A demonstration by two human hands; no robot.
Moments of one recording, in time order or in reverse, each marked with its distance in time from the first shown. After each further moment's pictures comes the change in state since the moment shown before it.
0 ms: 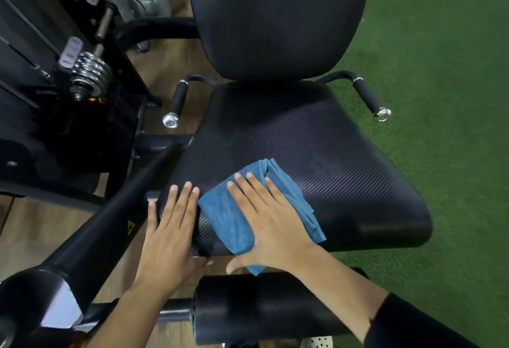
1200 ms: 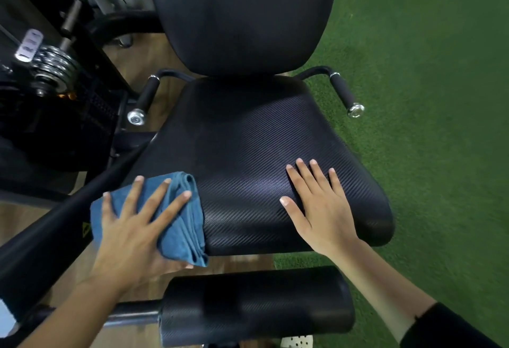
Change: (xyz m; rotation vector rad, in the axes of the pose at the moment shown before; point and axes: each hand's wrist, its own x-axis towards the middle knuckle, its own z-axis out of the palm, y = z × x) left_hand 0.011 0.025 -0.016 0.173 0.032 0.161; right_hand -0.074 0.115 -0.008 0.013 0.084 0.401
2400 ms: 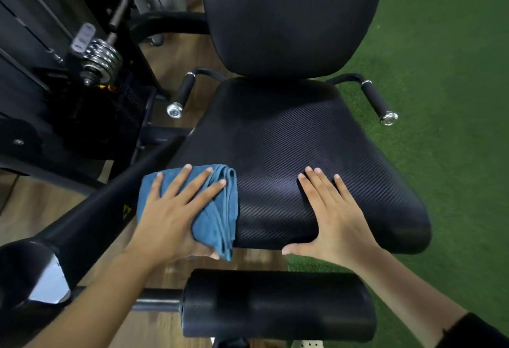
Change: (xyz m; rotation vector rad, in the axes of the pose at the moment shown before) left_hand 0.003 -0.020 0.008 -0.046 0.041 0.059; right_hand -0.005 -0.032 0.001 -0.081 -0.083 -0.246
